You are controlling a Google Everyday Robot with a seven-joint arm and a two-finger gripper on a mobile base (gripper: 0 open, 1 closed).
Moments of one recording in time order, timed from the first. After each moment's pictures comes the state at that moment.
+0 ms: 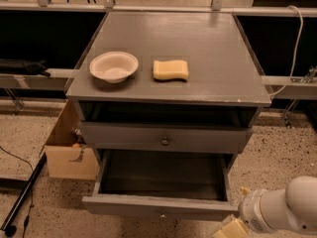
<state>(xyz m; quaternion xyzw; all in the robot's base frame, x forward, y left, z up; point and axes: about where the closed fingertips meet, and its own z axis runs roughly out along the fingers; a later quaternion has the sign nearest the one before) 0.356 -0.195 0.587 -0.40 0.88 0.16 0.22</state>
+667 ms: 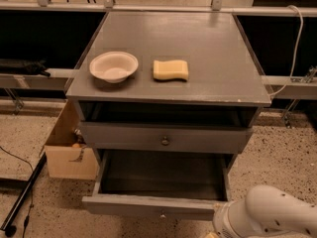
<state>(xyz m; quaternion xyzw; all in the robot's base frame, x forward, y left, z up) 0.334 -0.143 0.514 -0.42 0.87 0.20 0.15</state>
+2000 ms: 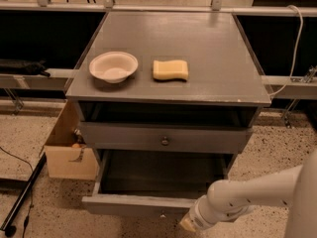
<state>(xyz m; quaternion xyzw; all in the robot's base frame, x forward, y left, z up) 0.381 -0.103 0.407 -0.40 0.89 0.18 0.10</state>
